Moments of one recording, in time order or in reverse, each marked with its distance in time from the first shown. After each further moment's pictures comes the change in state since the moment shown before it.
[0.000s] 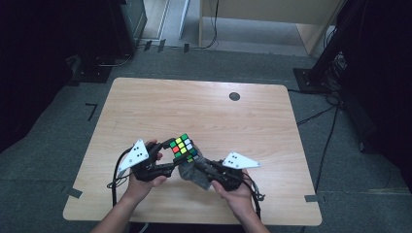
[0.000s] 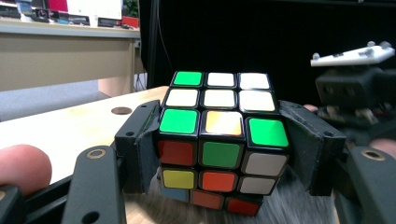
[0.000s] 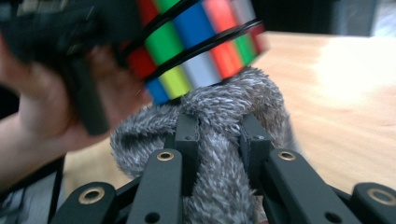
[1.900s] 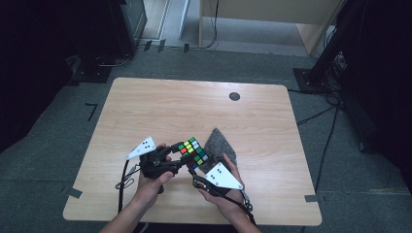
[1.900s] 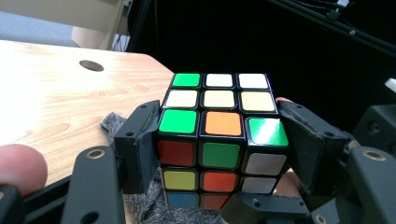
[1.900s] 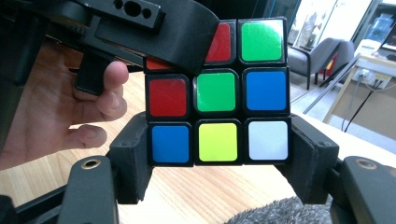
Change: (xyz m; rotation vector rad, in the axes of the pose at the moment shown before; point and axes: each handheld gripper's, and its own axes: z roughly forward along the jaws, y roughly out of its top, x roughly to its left) left arm 0.000 -0.007 0.022 0.077 -0.064 -0.314; right arm 0.040 -0.011 0.022 -0.071 -0.299 -0.398
